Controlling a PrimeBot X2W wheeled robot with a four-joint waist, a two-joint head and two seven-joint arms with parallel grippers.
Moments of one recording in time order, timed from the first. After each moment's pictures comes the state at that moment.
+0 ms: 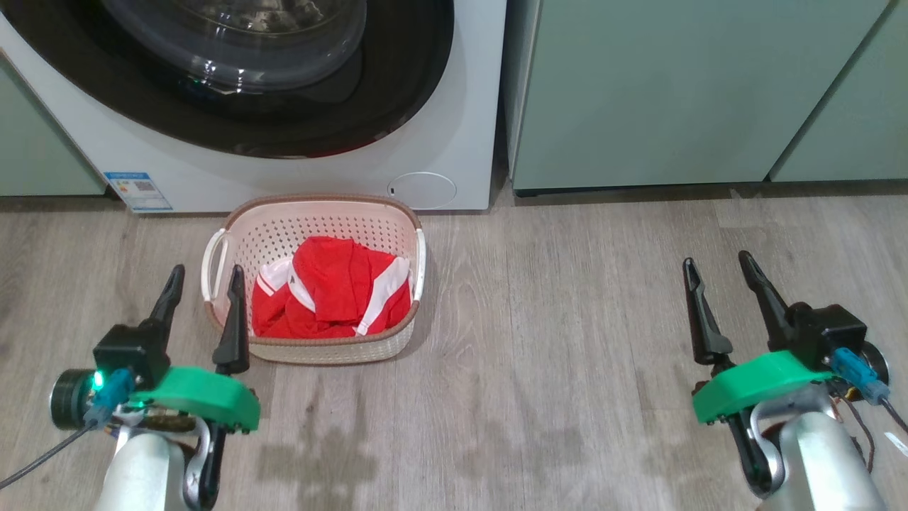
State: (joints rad) left arm -0.14 0.11 0.00 0.24 -0.16 -0.05 -0.25; right arm -0.13 -0.05 -0.06 0.27 0.12 0.13 -0.22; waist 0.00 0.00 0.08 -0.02
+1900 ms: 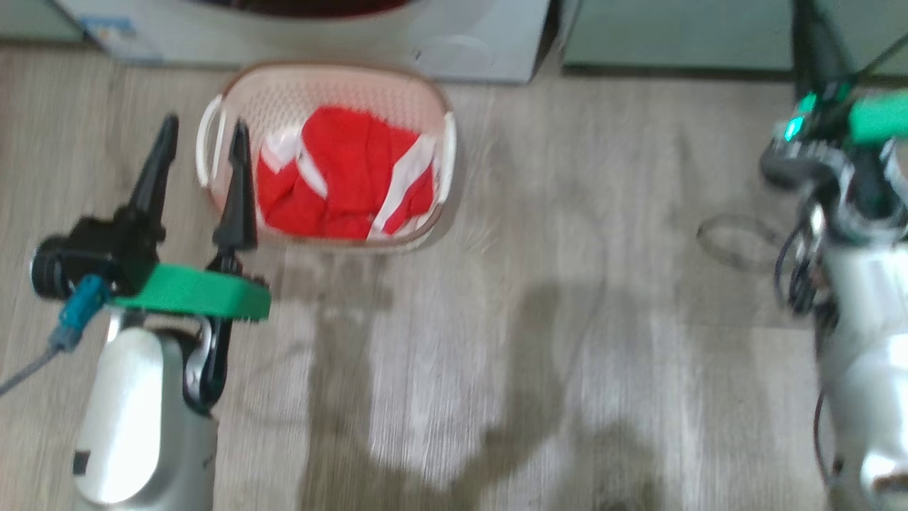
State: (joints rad) left arm -0.35 0.07 -0.02 0.10 -0.16 -0.10 -0.25; right arm -0.72 -0.16 0.00 0.44 1.58 0.13 0.08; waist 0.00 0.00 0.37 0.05
